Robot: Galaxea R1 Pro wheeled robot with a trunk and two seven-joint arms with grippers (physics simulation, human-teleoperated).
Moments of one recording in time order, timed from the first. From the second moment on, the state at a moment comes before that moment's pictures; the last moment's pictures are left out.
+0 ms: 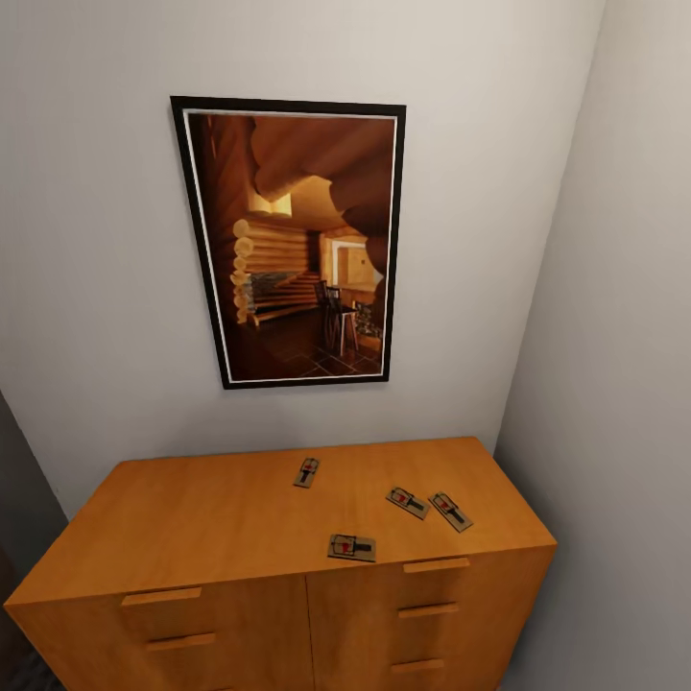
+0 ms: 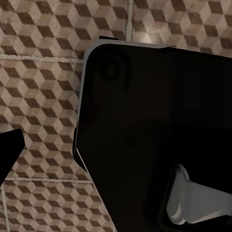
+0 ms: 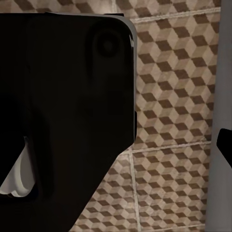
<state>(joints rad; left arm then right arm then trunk) 0.00 0.00 0.01 -0.04 0.16 -0.14 -0.01 0.00 -0.02 -0.01 -0.01 -0.01 -0.09 -0.01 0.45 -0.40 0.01</state>
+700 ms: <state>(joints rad) 0.00 0.00 0.01 -0.04 0.16 -0.14 -0.01 0.00 -0.02 -0.01 -0.01 -0.01 -0.10 -0.01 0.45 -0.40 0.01</state>
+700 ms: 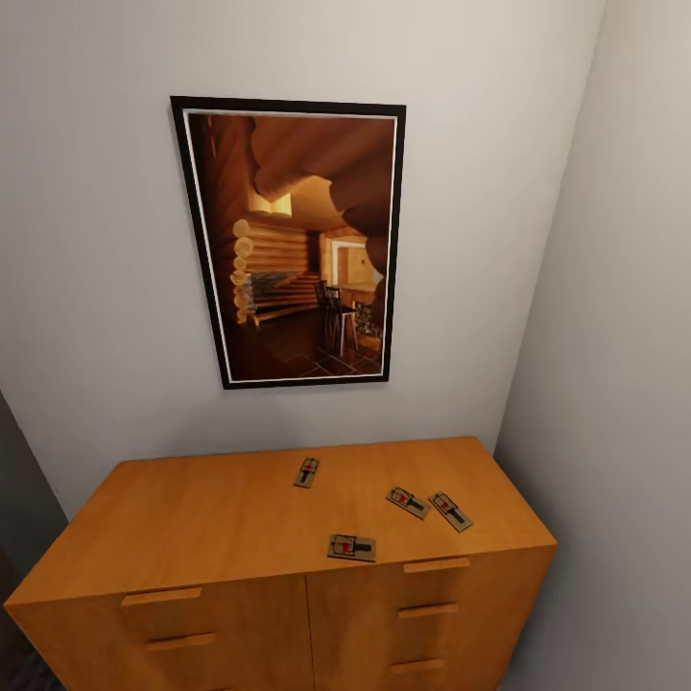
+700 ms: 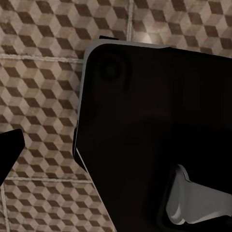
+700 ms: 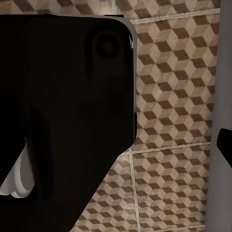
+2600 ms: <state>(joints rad) 0.00 -0.01 0.01 -0.04 0.16 -0.14 -0.01 0.00 -0.02 -0.01 -0.01 -0.01 -0.10 -0.01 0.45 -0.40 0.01</state>
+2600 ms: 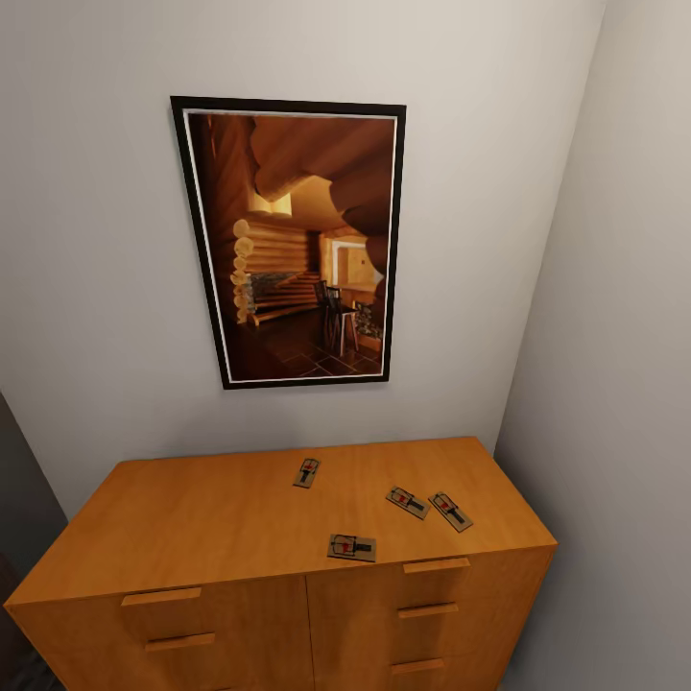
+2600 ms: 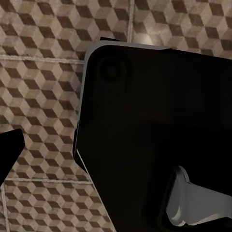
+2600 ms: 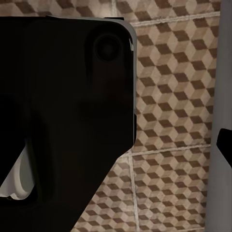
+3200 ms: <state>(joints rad) 0.00 -0.01 0.01 -0.04 0.16 -0.14 -0.01 0.00 -0.02 -0.01 -0.01 -0.01 -0.10 -0.01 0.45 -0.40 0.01</state>
